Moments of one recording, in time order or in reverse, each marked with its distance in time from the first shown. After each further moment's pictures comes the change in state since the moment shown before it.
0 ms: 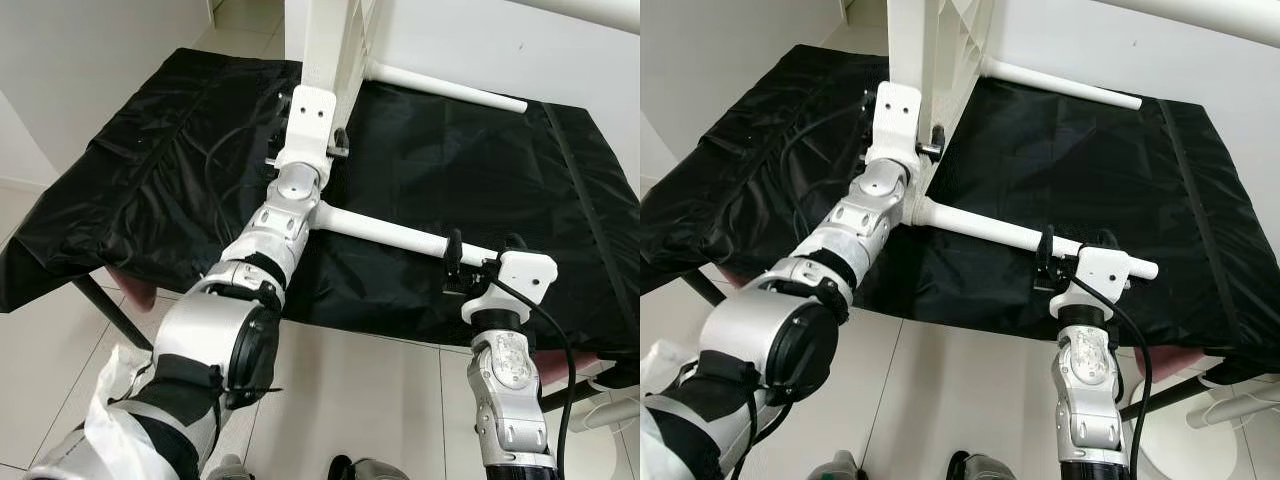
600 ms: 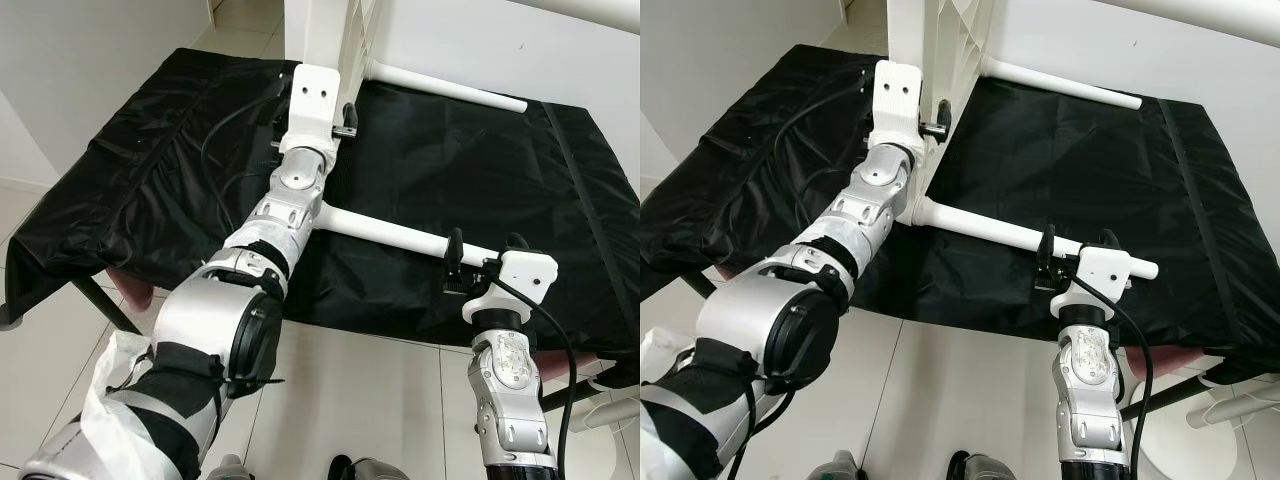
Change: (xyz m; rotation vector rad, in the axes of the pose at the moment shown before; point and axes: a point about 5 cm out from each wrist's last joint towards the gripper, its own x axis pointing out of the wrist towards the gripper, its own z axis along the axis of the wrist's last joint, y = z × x) left arm 0.002 -0.003 0.011 -0.031 -0.076 -0.013; right arm 0.000 0.000 0.000 0.002 0.001 -0.009
